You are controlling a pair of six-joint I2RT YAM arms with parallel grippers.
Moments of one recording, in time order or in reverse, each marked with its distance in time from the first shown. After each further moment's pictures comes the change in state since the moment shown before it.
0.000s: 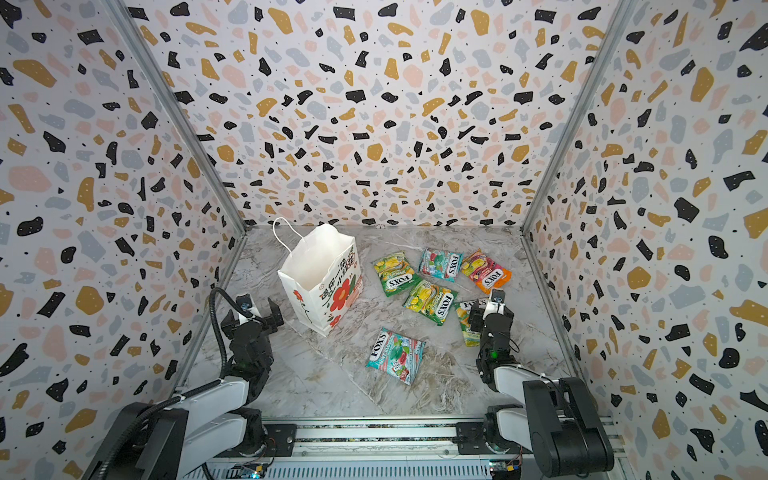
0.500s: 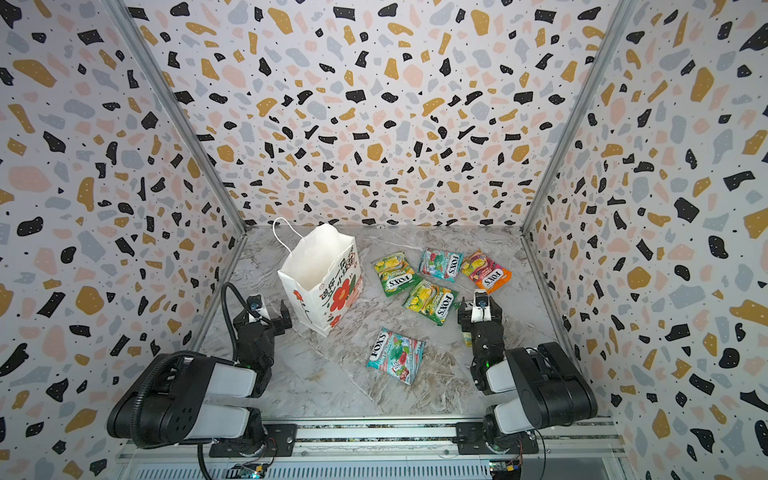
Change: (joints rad) left arm 0.040 0.278 -0.014 0.264 0.202 0.000; right arm 0.079 0.231 -0.054 0.434 -0.043 -0.154
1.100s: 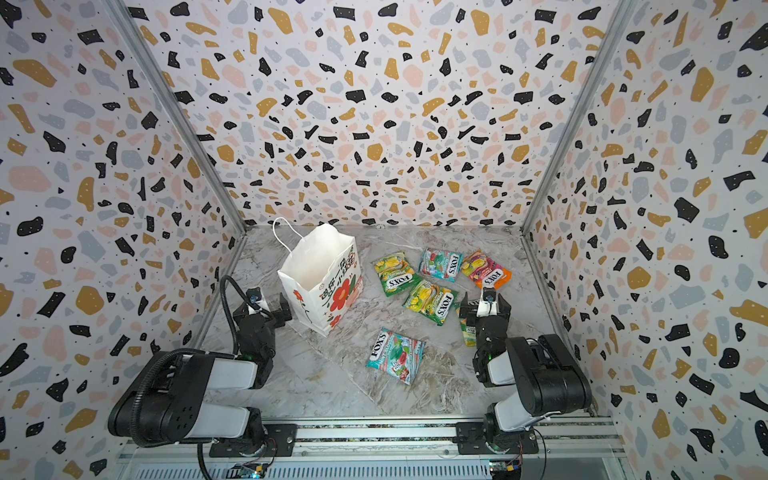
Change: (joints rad) left arm 0.000 0.007 0.068 -0.055 -0.033 -0.011; right arm -0.072 0.065 0.048 0.009 -0.029 0.058
